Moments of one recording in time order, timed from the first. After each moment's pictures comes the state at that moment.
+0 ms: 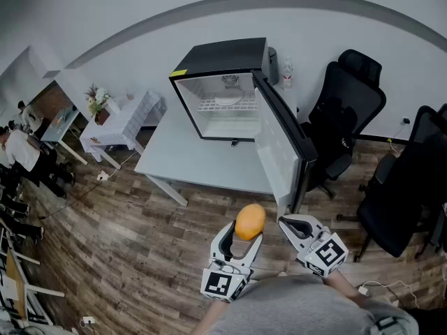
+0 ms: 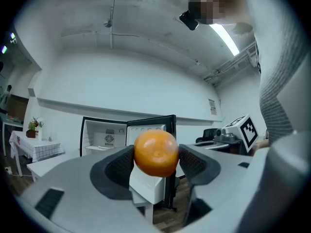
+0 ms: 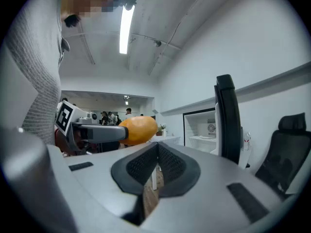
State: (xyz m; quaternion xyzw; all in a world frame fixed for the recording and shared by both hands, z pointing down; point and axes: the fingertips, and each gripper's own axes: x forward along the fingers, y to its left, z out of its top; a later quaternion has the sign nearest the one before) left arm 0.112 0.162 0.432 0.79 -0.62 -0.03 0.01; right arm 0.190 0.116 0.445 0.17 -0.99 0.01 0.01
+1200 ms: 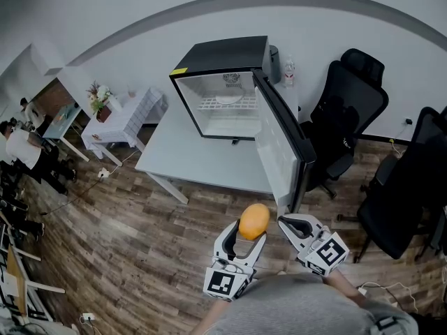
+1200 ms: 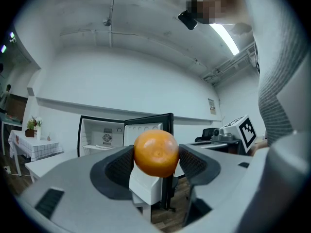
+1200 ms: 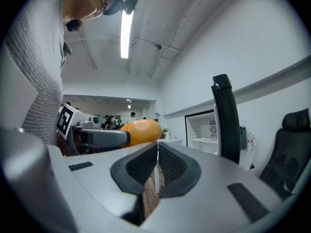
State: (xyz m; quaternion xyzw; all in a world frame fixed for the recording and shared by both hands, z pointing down) left arm 0.131 0.149 0.421 0.79 -0.61 -0.04 -0.01; right arm 0.195 0.110 0.441 0.15 -0.99 0.01 -0.01
